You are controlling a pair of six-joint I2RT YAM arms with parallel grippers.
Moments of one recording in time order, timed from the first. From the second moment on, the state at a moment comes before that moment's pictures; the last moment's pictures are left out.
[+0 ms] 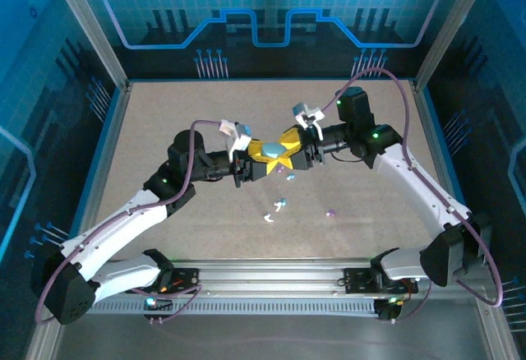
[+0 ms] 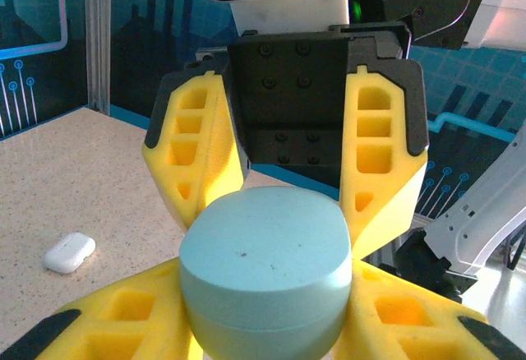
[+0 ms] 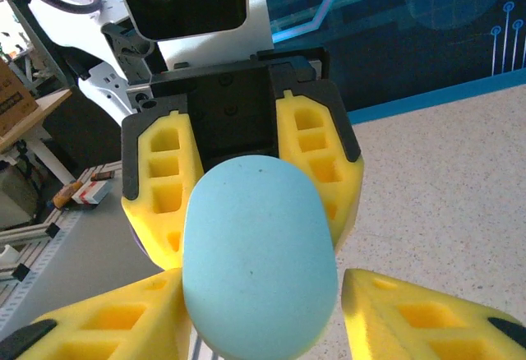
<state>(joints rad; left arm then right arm) -0.60 1.08 0.84 0.17 0.65 -0.19 0.41 1.35 1.26 -0.51 -1.21 -0.24</state>
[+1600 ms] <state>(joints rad) -0.59 1.19 0.84 0.19 0.69 -0.14 0.46 1.36 1.35 -0.58 -0.85 -0.41</state>
